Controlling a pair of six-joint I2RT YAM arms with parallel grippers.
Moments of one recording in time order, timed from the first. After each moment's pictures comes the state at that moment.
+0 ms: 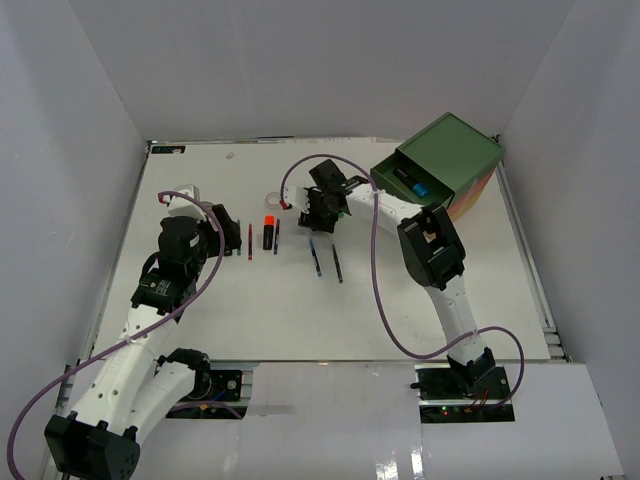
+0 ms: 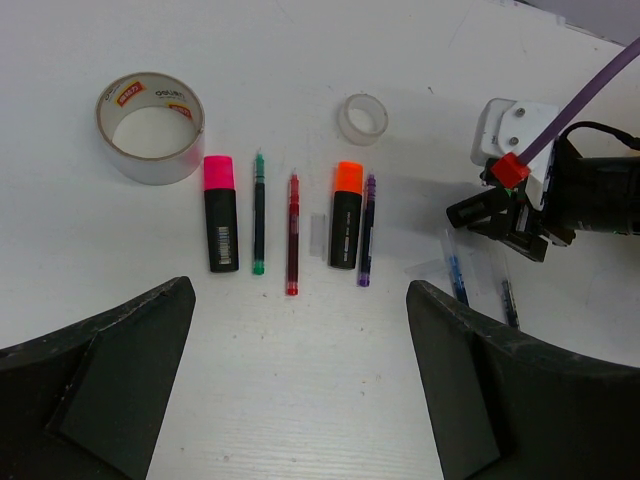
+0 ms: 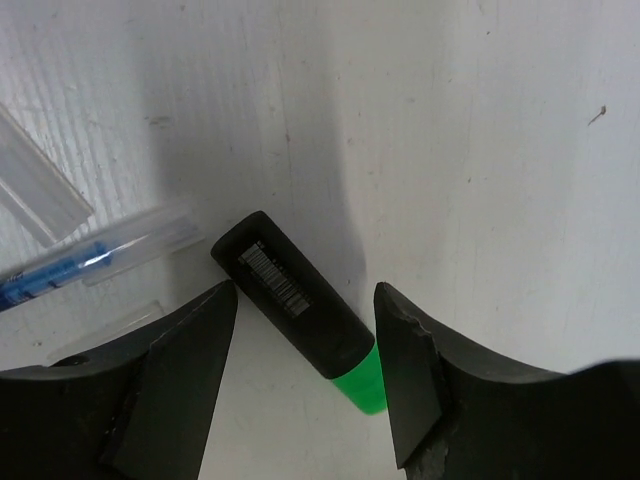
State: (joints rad) left arm -0.28 0.80 0.74 -0.31 -0.22 -0.36; right arm 0.67 2.28 1.82 -0.54 -0.20 -0.87
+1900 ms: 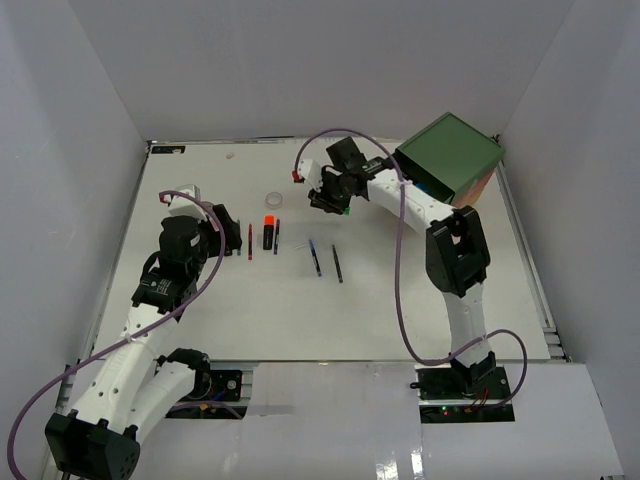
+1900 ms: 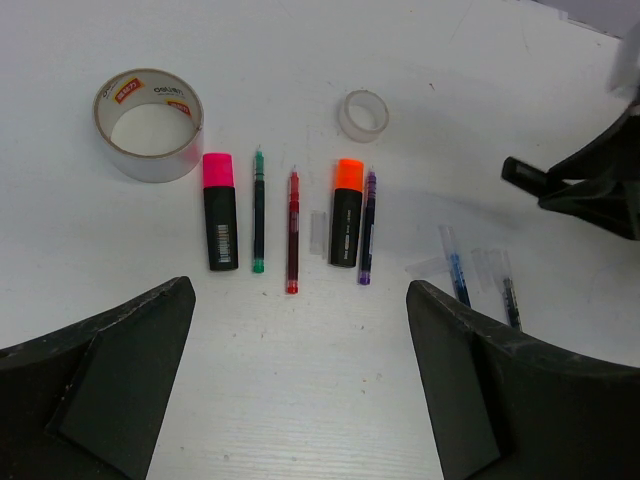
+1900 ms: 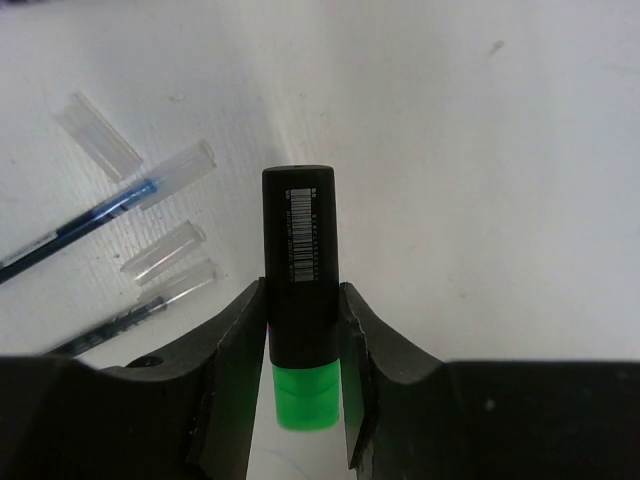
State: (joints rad) left arm -0.28 0.80 0.74 -0.31 -0.22 -0.36; right arm 0.62 2.16 1.85 -0.66 -0.27 -0.73
